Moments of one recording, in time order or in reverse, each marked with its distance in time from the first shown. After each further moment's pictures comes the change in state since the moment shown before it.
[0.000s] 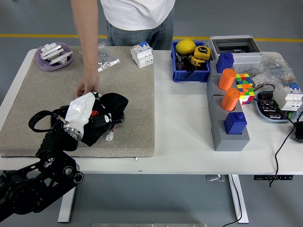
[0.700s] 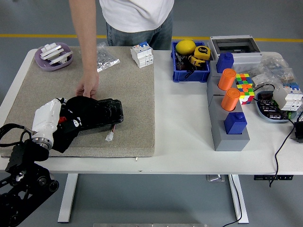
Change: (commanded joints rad) left arm 0.174 0.085 -0.152 -0.058 0.060 0.022 -0.013; right arm -0.009 0.000 0.031 0.000 -0.015 -0.004 0.000
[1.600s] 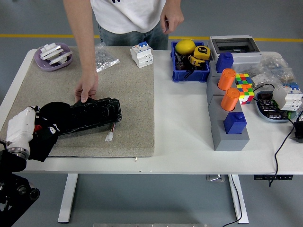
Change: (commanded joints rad) left arm 0.191 0.055 -0.203 -0.040 0.056 -0.005 -0.004; right arm -0.009 0.002 0.026 0.000 -0.020 -0.003 -0.002
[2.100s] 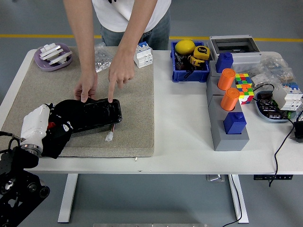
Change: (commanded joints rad) left arm -0.051 -0.020 0.067 0.000 -0.022 0.000 -0.006; right arm 0.002 0.002 0.000 0.000 -0.001 -0.001 0.001
